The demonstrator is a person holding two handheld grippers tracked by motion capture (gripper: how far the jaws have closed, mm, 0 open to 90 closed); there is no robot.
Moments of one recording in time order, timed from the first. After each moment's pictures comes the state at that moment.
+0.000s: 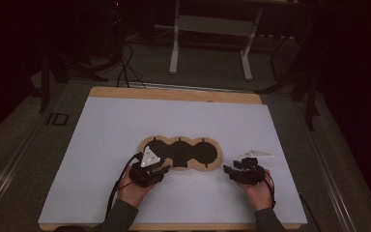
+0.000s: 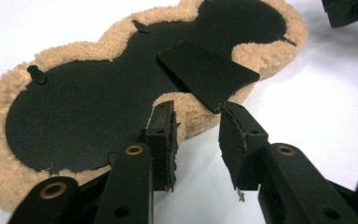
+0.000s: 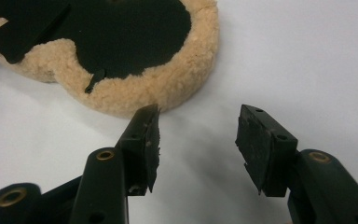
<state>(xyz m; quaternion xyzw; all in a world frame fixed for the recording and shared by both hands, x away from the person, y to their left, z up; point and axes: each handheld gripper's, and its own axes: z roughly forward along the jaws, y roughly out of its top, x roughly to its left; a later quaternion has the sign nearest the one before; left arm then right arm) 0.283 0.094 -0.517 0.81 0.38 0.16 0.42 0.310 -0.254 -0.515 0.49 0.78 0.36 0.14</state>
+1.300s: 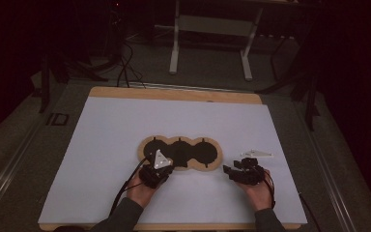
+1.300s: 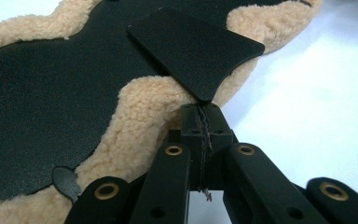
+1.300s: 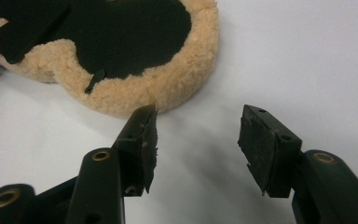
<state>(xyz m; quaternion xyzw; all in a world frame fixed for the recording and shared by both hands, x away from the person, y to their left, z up) 0.293 0.071 -0.538 0.83 0.36 0.16 0.38 0.310 -0.254 -0.515 0.49 0.78 0.37 0.14</state>
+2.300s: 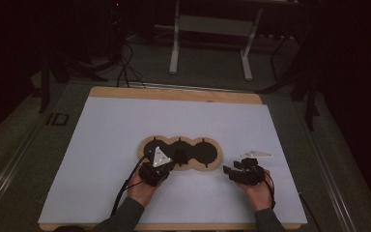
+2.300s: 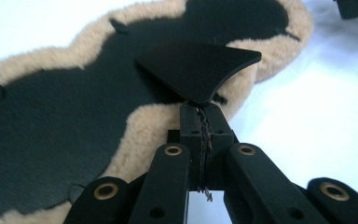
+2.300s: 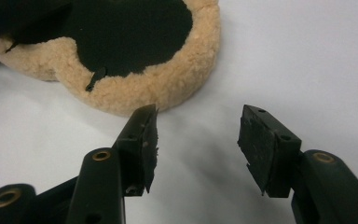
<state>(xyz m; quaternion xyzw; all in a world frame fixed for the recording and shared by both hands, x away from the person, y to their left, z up) 0.293 0.070 -0.521 0.82 0.37 0.18 0.41 0.309 -0.254 -0.516 0.49 0.78 0.36 0.14</state>
